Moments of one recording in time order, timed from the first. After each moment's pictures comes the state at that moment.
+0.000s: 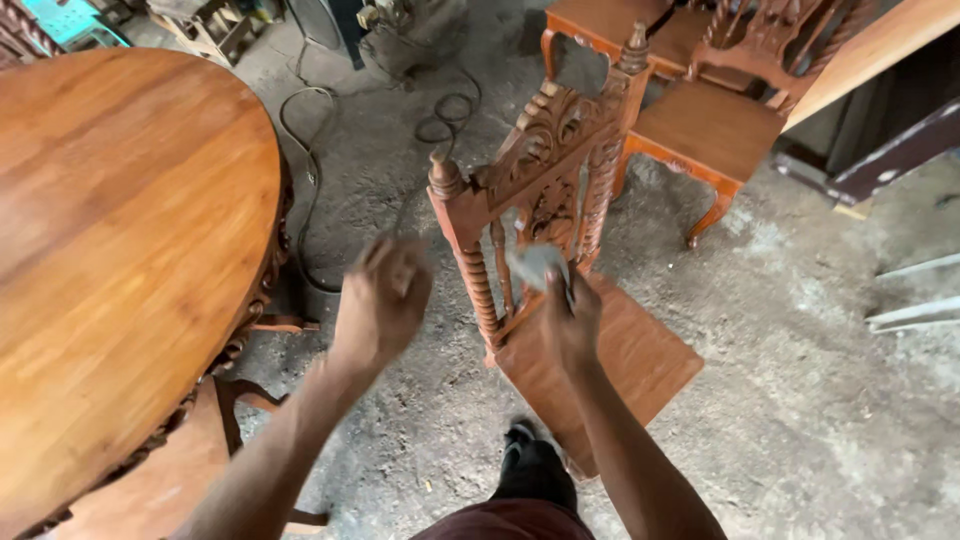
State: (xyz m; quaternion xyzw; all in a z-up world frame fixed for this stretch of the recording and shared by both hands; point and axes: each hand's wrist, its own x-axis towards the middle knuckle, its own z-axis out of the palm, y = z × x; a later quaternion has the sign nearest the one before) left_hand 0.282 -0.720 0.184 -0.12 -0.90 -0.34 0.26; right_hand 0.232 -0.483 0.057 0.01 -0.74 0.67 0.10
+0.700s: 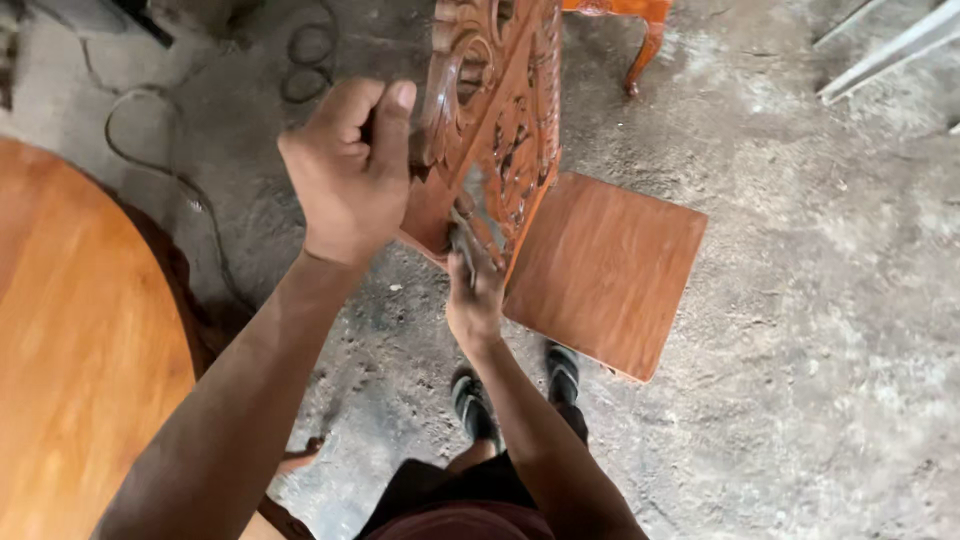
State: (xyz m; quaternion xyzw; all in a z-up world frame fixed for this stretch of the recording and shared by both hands) left_hand 0.086 -0.738 0.163 -0.30 -0.80 -0.44 0.27; right_hand 0.186 -0.672 -0.099 -0.09 -0.63 0.72 0.26
